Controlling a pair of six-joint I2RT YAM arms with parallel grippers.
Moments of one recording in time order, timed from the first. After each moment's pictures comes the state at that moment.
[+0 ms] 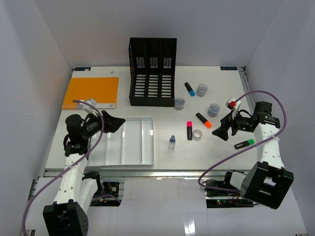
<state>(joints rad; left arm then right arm) 0.11 0.78 0.48 0.08 0.80 -0.43 -0.31 1.15 0.89 -0.92 -1.05 -1.01</state>
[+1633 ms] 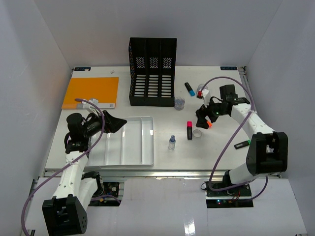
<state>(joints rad) 0.11 0.83 0.48 0.11 0.88 -0.46 0.12 1.46 1.05 -0.68 -0.65 -0.72</state>
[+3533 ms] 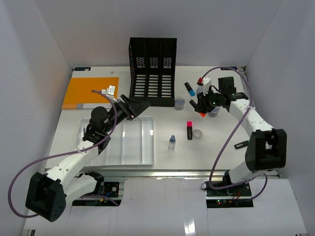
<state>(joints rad) -0.44 1.02 0.60 0.52 0.37 -1.05 0.16 1.52 1.17 -0.51 -0.60 -0.42</state>
